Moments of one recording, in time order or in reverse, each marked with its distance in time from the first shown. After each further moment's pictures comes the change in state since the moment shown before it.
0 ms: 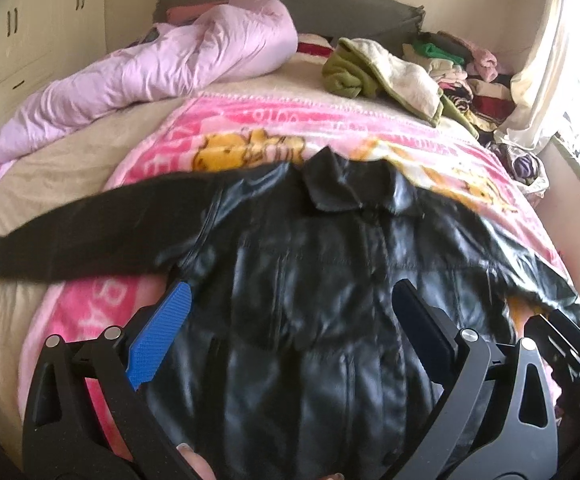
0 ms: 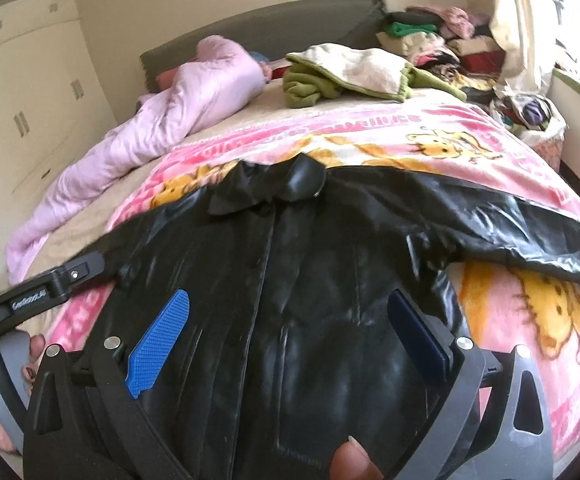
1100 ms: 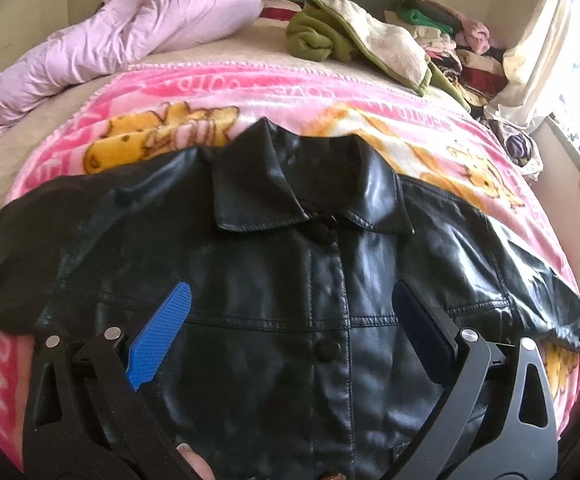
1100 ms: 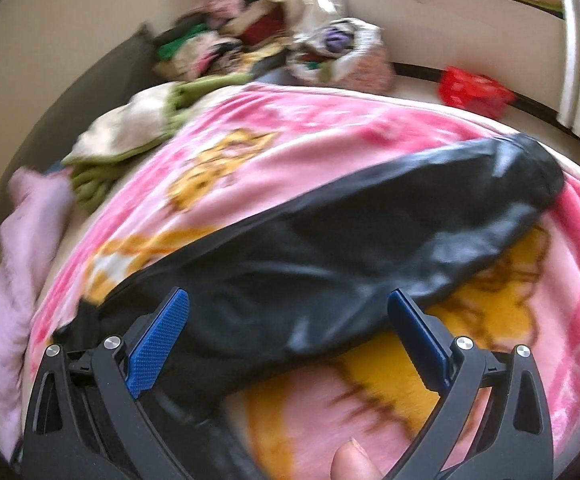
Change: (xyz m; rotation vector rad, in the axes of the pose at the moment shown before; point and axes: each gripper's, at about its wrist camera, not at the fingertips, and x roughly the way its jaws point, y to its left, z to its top) left arm 0.134 -0.068 0.029 0.028 0.117 -0.075; right arm 0.031 -0.258 0.026 0.665 -0.102 -0.451
